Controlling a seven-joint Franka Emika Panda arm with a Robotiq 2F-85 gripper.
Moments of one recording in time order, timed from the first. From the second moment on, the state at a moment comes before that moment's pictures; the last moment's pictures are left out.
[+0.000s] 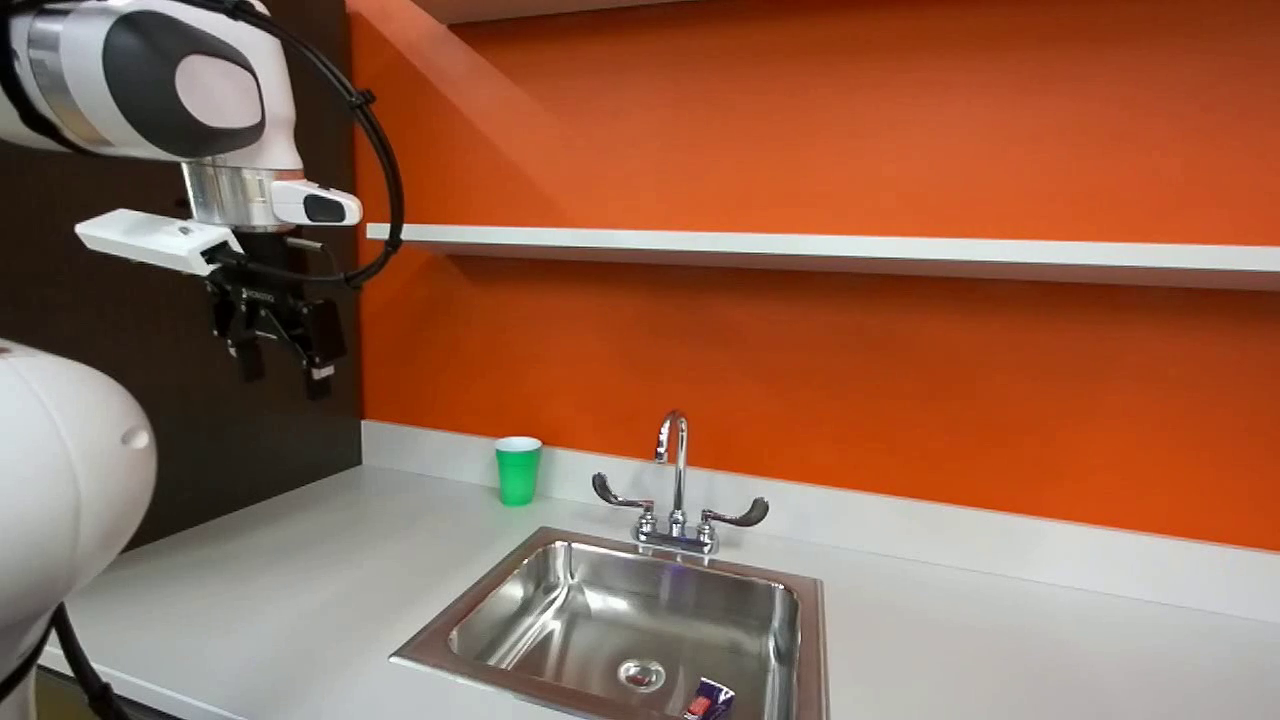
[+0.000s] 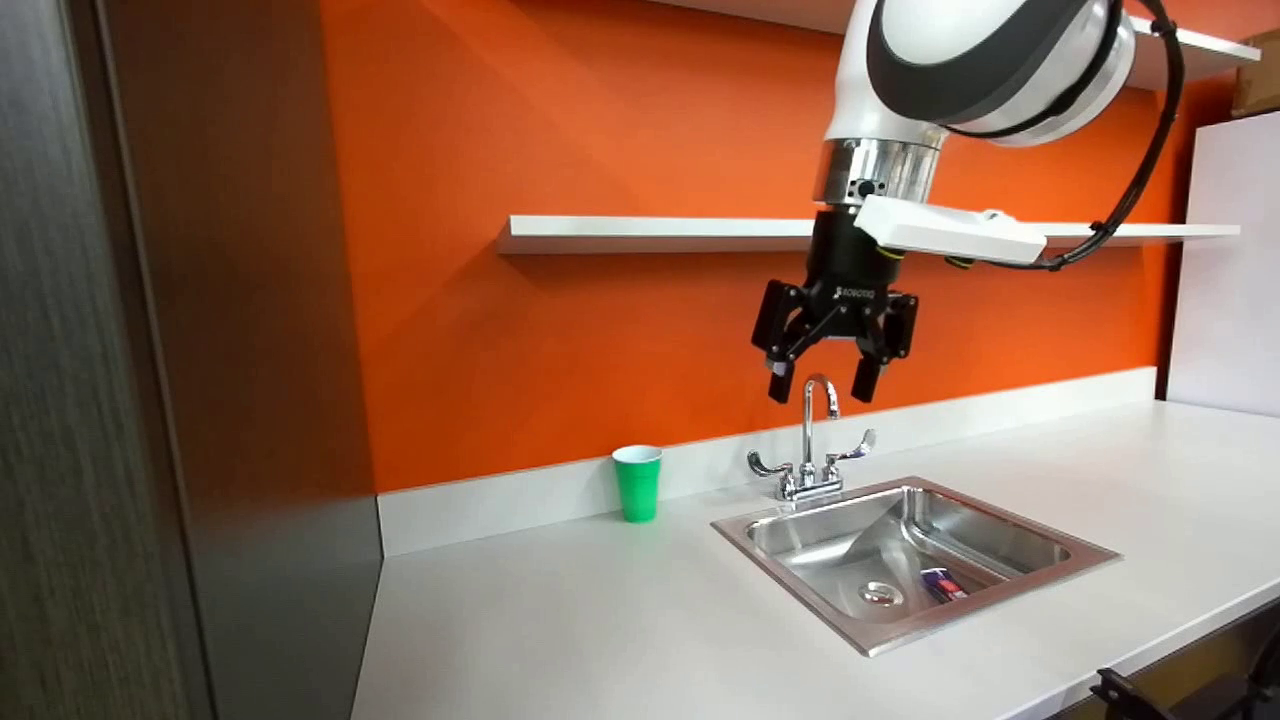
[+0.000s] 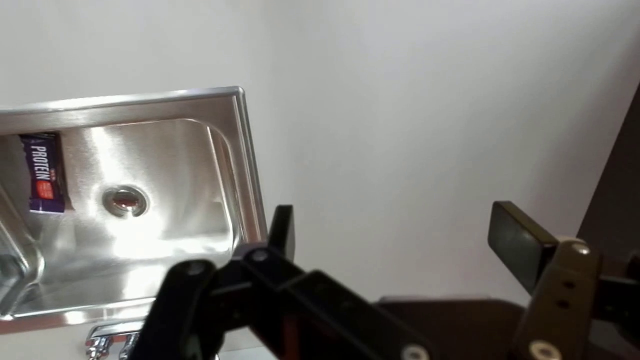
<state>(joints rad) 0.19 -0.84 0.20 -2.80 0.20 2.20 0.25</state>
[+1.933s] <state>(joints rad) -0.22 -0.41 -0.23 -2.75 -0.08 2.50 -0.03</state>
